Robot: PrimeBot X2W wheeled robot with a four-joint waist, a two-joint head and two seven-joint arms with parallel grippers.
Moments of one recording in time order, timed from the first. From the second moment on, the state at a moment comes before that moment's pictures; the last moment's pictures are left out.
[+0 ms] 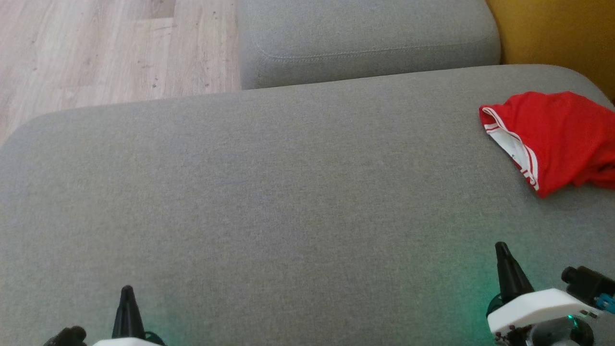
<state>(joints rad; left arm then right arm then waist) 0.07 0.09 -0.02 0.42 -0.72 -0.08 -0.15 0.07 -0.07 -0.01 0.29 0.58 0.13 0.00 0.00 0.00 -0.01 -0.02</state>
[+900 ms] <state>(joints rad) 0.04 0.08 0.01 0.38 -0.98 -0.09 -0.07 0.03 -0.06 -0.04 0.29 0.88 0.13 0.03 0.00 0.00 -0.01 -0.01</state>
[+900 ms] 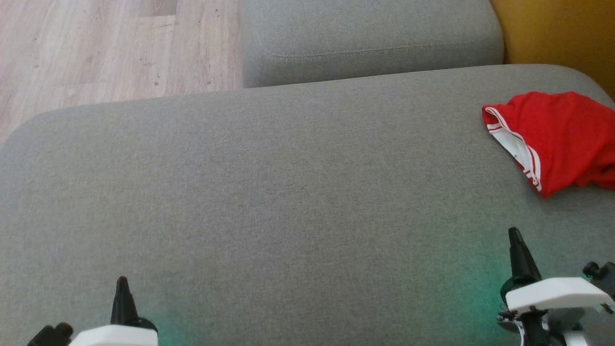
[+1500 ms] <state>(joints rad) 0.02 0.07 0.03 0.35 -1.16 -0.10 -0.02 0.01 -0.06 -0.07 0.29 1.09 0.13 0.05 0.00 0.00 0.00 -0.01</state>
